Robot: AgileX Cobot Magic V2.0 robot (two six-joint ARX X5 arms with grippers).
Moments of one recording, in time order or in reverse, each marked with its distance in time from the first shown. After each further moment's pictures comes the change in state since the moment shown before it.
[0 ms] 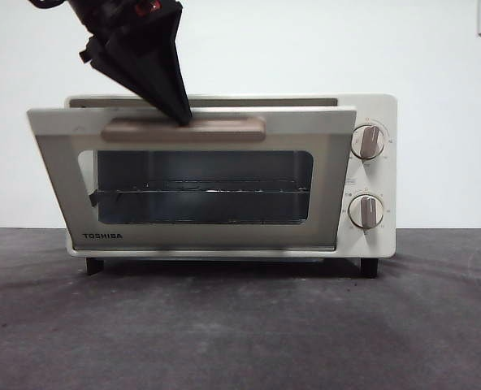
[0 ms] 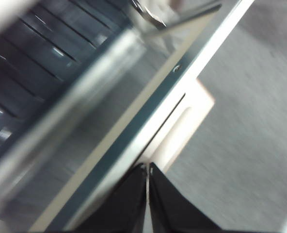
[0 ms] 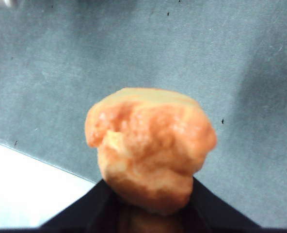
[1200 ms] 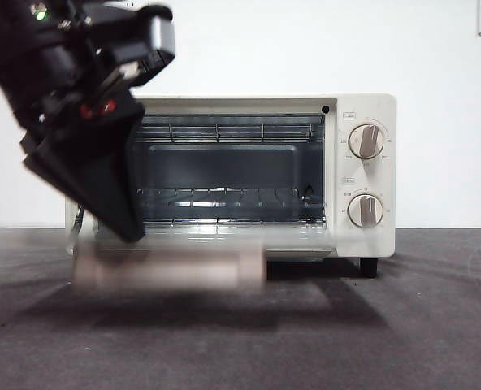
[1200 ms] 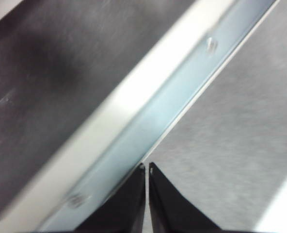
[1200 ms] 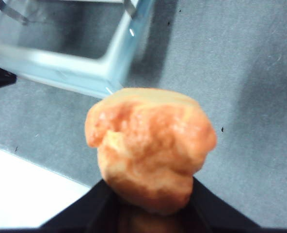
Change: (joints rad) left arm -0.075 -0.072 -0.346 0.134 -0.022 -0.155; right arm 0.000 0.000 0.000 0.026 0.002 0.000
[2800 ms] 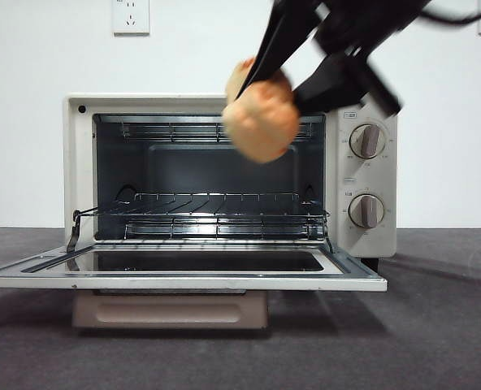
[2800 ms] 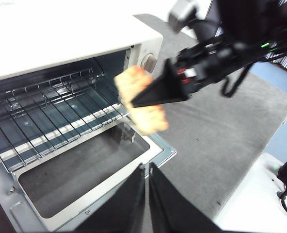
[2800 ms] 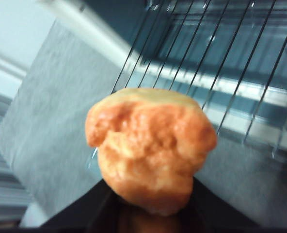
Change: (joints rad) left arm -0.018 -0.891 -0.026 -0.127 -0.032 -0.234; right arm 0.373 0.565 0.000 0.967 0.015 0.346
